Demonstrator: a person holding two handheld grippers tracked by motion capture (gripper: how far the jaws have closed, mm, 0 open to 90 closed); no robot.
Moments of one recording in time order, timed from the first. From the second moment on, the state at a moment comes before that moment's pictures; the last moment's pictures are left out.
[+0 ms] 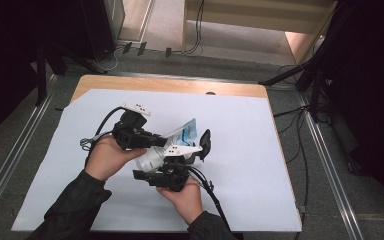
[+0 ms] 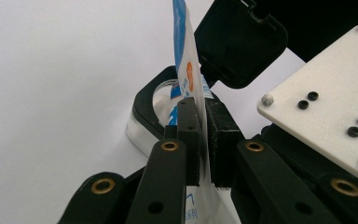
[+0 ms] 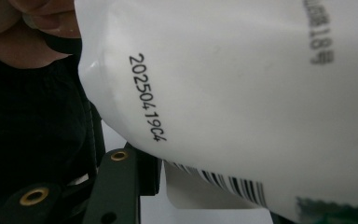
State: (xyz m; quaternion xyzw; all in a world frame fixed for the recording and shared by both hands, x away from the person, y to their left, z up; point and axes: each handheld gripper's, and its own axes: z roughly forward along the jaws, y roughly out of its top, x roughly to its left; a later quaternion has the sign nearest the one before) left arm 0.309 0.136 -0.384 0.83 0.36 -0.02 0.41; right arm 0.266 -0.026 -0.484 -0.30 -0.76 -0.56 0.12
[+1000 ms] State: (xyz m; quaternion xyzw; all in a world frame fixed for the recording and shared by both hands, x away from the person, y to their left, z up) left arm 0.310 0.133 -0.383 0.83 0.36 -0.02 0.42; right arm 0.267 -0.027 -0.483 -0.30 -0.76 -0.56 0.12
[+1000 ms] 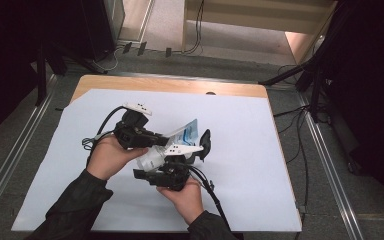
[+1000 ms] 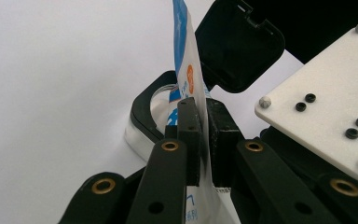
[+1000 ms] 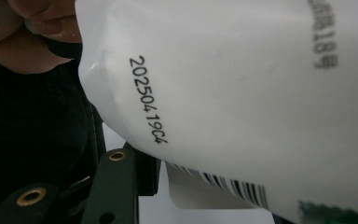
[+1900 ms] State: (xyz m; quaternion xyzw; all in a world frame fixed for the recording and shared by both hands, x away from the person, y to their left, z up) left arm 0.311 0.130 -0.383 0.84 0.36 -0.02 0.41; right arm 0.267 -0.029 -0.484 -0.31 -0.75 -0.57 0.14
